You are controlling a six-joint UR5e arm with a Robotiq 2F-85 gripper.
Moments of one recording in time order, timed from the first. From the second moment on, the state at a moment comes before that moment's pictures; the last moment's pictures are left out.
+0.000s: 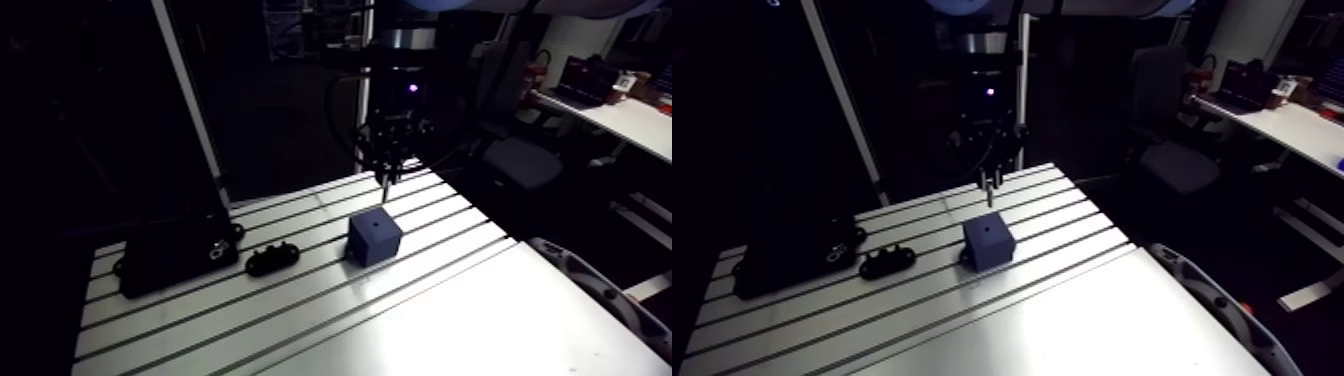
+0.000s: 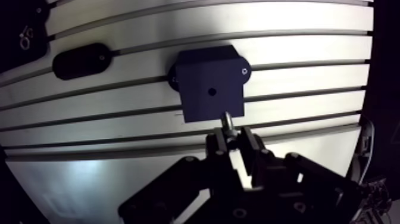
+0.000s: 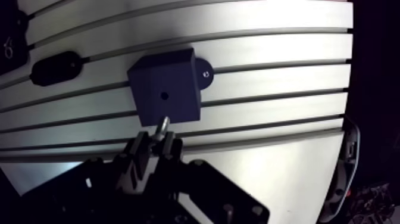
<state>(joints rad) -0.46 -1.34 1.71 -1.81 -1.59 -1.90</state>
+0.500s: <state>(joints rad) -0.46 -1.32 1.75 -1.82 -1.60 -1.91</state>
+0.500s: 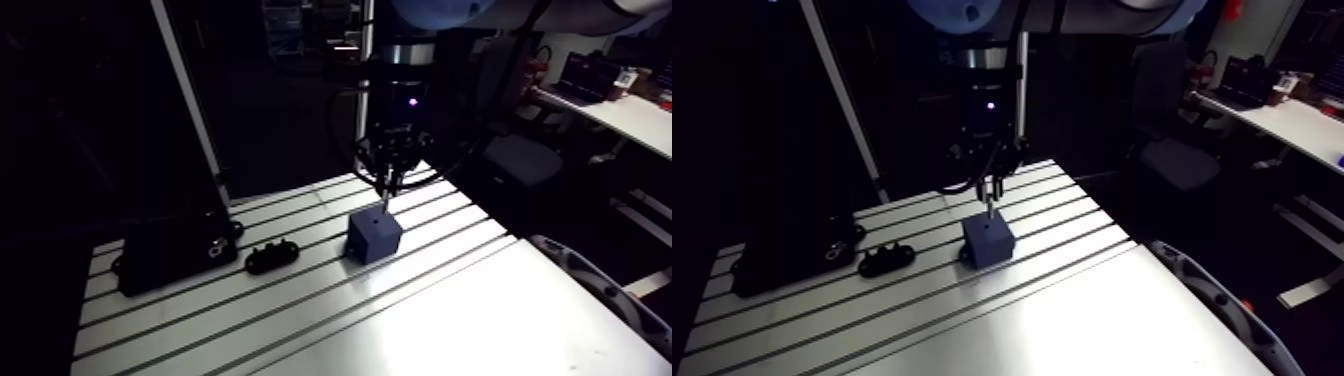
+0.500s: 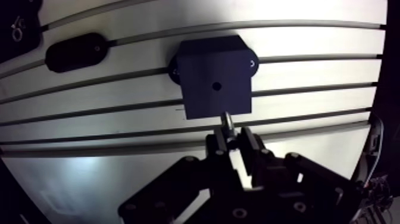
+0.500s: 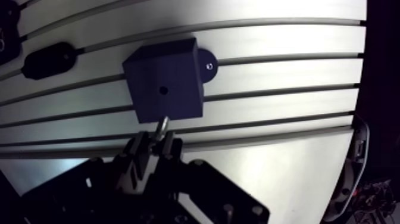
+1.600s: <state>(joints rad) -0.46 -1.31 1.79 -1.91 -1.58 -1.90</state>
